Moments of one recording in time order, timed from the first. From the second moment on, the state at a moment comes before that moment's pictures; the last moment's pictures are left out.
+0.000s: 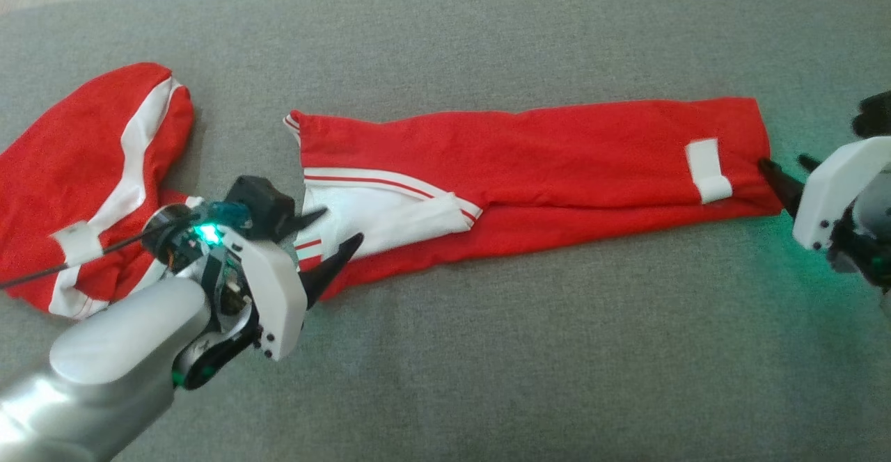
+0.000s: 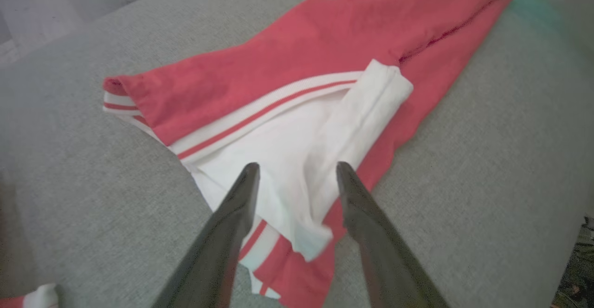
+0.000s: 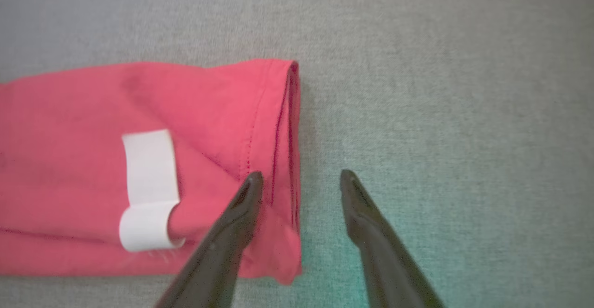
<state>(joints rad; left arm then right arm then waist) -0.80 0.67 -1.26 0.19 -0.97 -0.04 0.24 -0.64 -0.53 0.46 0.74 0.73 0.12 0.43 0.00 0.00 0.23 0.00</state>
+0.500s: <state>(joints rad) -0.64 0.56 -0.89 0.23 -1.04 0.19 -0.25 -0.61 -0.41 0.24 0.58 0.72 0.12 0.00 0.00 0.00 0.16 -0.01</state>
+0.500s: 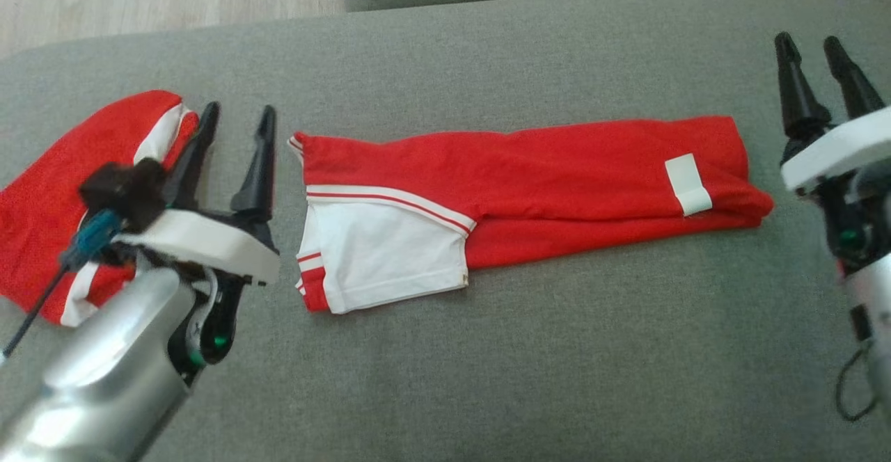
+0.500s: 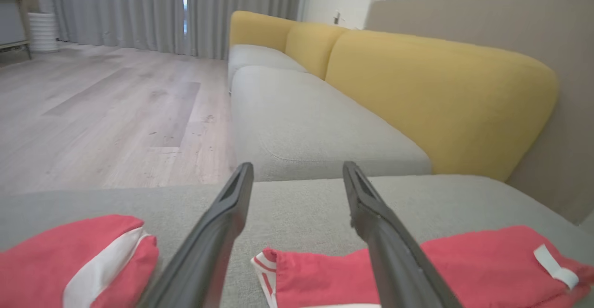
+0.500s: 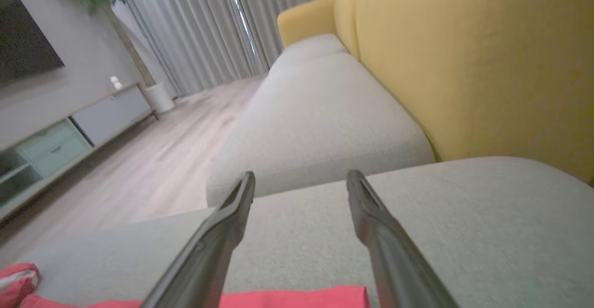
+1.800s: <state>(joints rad) -0.21 0.09 -0.25 0.26 -0.43 -0.11 -0.25 -0.48 -0.05 -0.34 0.76 0.17 0.12 -0.11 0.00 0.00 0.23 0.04</state>
